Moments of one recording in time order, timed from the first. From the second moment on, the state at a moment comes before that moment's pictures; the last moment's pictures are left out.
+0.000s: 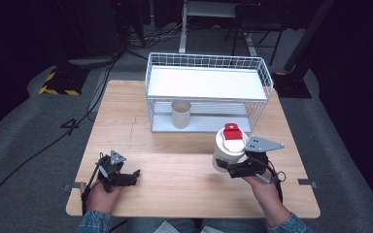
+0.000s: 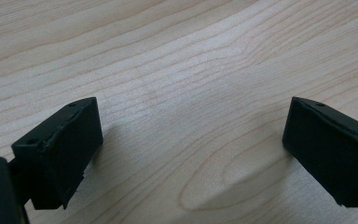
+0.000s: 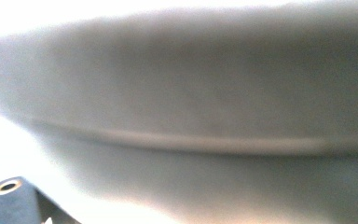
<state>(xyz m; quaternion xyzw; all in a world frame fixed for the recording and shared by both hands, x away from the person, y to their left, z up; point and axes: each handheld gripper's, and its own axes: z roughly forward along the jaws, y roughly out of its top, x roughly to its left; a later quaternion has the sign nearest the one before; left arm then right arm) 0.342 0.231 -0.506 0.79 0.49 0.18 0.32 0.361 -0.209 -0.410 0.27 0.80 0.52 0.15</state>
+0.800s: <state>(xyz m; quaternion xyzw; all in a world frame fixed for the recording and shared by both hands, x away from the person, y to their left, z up) 0.342 0.231 -0.506 0.79 0.49 0.18 0.32 0.390 -0.208 -0.331 0.26 0.79 0.52 0.19</state>
